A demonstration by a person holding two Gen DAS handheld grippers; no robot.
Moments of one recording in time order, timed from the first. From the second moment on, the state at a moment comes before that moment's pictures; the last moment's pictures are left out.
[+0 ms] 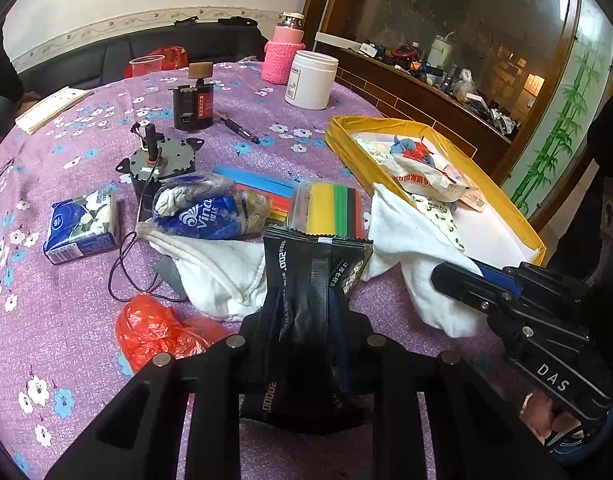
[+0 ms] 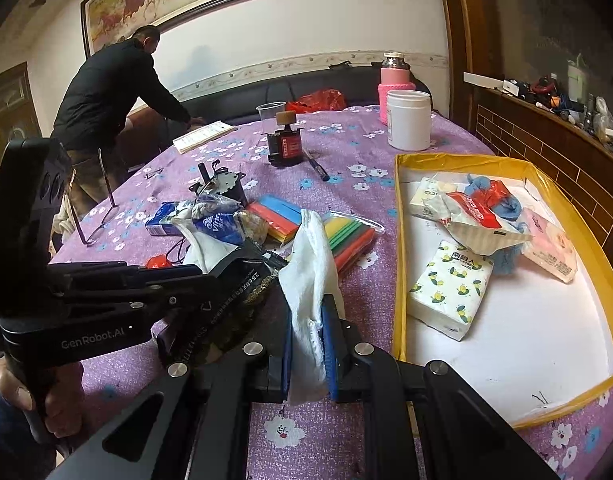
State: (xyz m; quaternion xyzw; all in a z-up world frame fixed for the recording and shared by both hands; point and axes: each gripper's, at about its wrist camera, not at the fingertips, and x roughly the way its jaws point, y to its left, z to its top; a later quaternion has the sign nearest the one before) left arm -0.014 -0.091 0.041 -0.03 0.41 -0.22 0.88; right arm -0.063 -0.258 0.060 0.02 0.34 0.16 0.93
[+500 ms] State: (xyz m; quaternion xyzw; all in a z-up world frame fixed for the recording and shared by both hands) left arm -0.018 -0.088 0.044 -0.03 0.41 -0.22 0.89; right arm -0.065 -0.267 0.068 0.04 0.33 0.16 0.93
